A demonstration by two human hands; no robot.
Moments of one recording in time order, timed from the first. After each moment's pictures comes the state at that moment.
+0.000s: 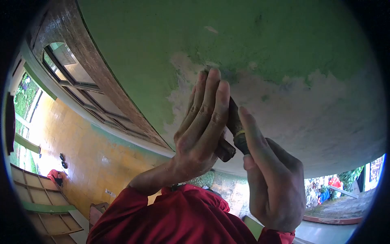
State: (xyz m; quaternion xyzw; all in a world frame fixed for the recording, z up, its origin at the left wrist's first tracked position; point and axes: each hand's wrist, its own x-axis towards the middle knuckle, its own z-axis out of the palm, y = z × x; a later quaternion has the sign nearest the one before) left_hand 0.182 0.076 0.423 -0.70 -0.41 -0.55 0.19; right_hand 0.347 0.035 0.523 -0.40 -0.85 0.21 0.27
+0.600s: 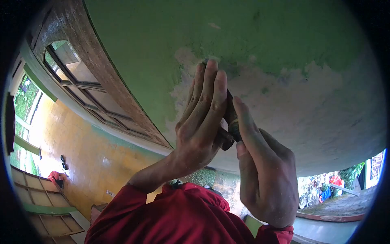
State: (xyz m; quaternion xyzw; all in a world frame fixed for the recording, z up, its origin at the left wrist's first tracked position) left_hand 0.177 0.075 0.424 -0.71 -0.40 -0.56 0.16; right_hand 0.333 0.029 0.511 -0.40 -0.85 0.20 0.28
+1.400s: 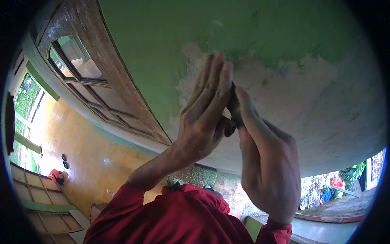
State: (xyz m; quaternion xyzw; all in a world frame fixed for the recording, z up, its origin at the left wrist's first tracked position) left_hand 0.174 0.083 0.425 -0.70 -0.37 -0.59 0.16; right_hand 0.322 0.034 0.497 -0.38 -0.83 0.13 0.38
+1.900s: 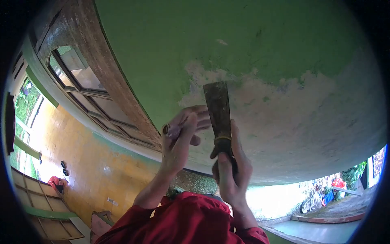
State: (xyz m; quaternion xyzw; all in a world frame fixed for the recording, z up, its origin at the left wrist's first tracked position) left_hand 0.150 0.046 0.405 -0.45 -0.39 -0.74 -0.31; right_hand 0.288 0.022 0.409 -0.33 -0.61 0.46 0.56
